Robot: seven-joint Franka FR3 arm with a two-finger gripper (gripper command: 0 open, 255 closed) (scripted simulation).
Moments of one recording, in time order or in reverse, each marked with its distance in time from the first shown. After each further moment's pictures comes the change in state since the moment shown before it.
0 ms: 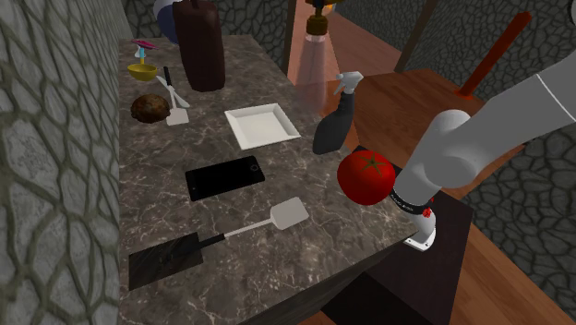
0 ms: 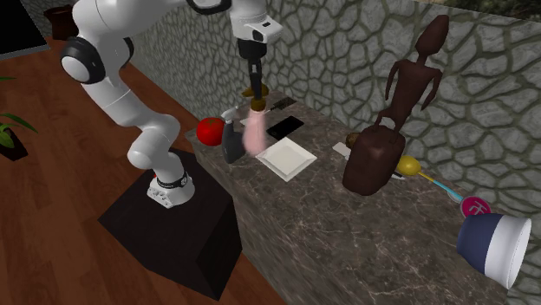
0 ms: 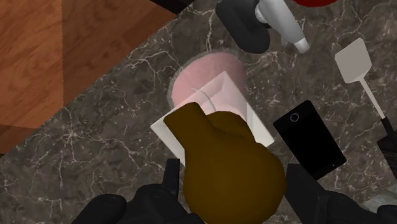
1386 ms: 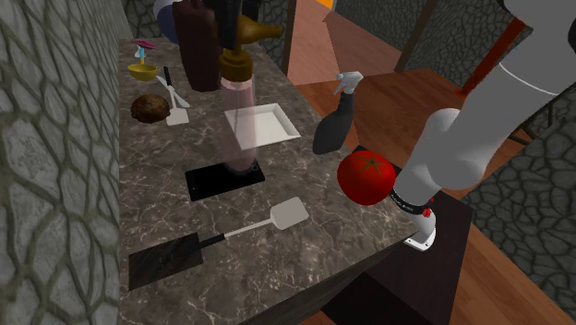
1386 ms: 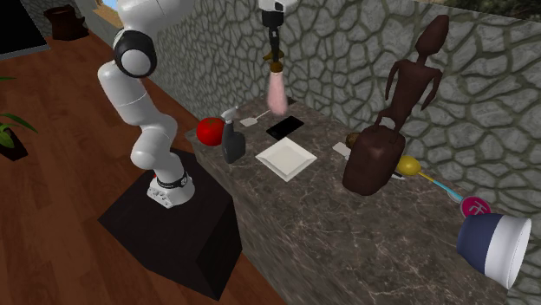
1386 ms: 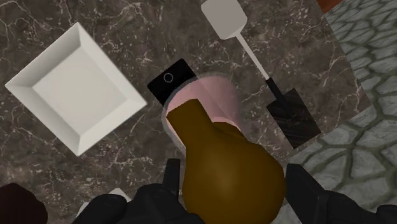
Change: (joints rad) arm 0.142 0.318 0.417 0.317 -0.011 0.026 0.560
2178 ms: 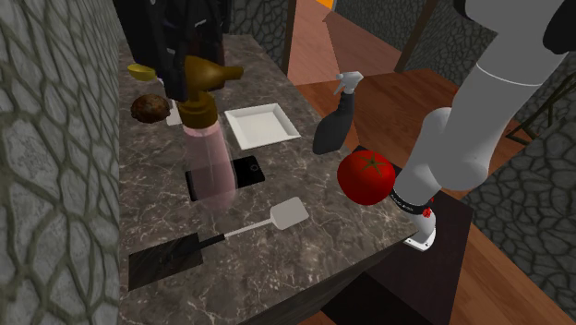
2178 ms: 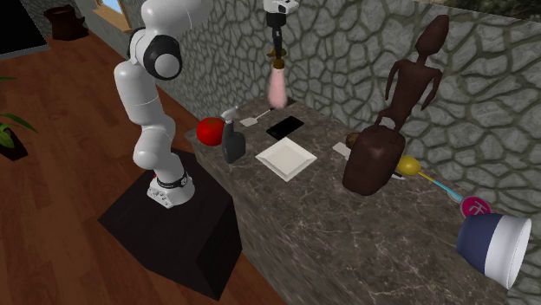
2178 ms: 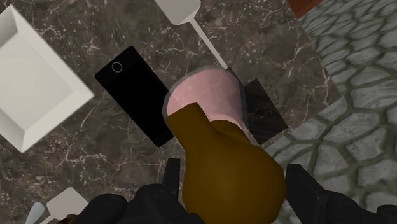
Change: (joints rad) arm 0.098 0.187 0.120 0.118 -0.109 0.043 0.200
